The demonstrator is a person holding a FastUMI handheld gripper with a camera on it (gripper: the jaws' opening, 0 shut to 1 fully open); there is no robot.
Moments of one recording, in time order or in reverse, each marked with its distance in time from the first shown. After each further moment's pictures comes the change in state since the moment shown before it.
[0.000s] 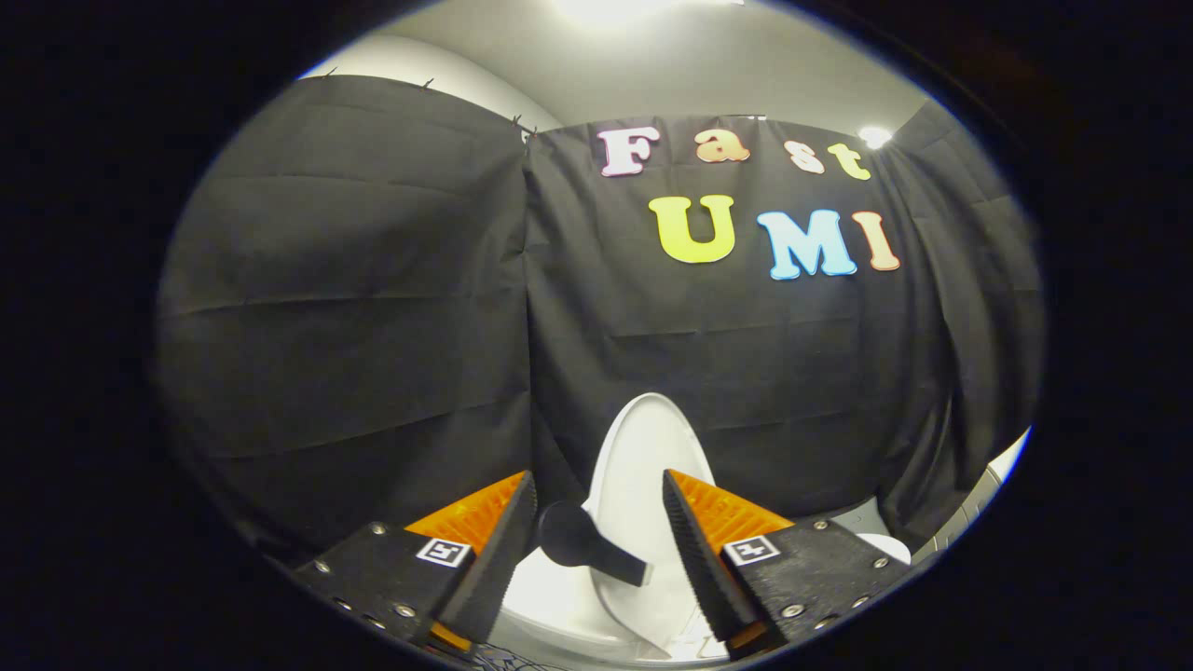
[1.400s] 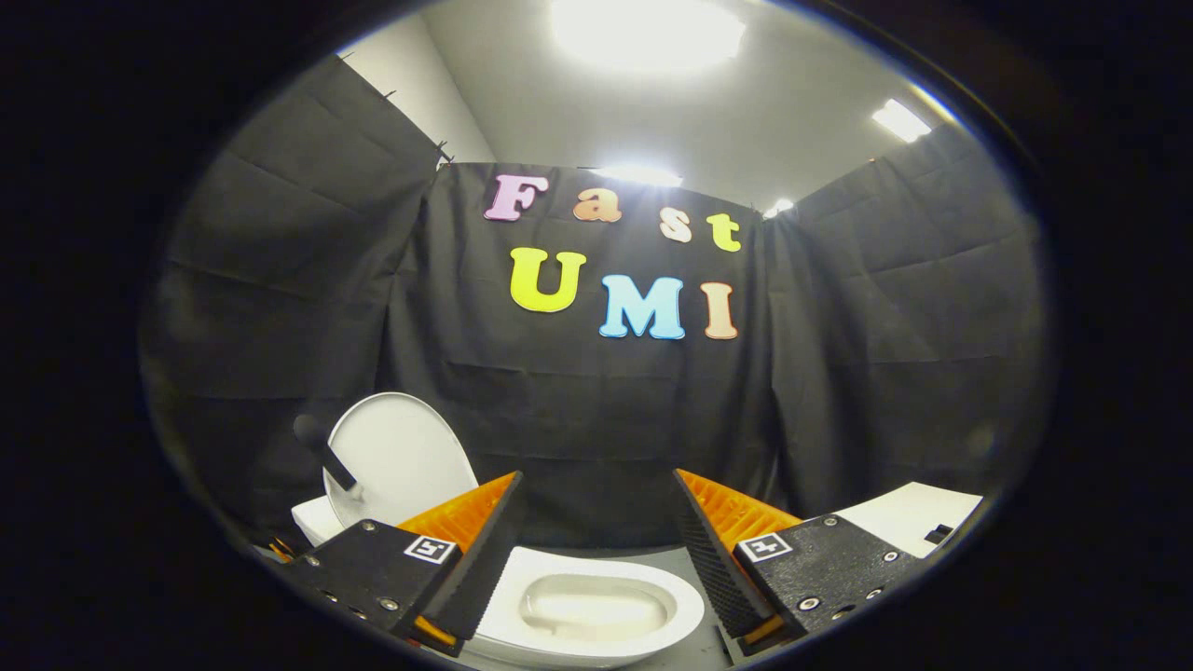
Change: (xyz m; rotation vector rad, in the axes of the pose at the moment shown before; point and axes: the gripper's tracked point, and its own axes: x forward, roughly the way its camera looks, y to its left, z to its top) arm -0.182 -0.229 0.005 -0.140 -0.096 -0.381
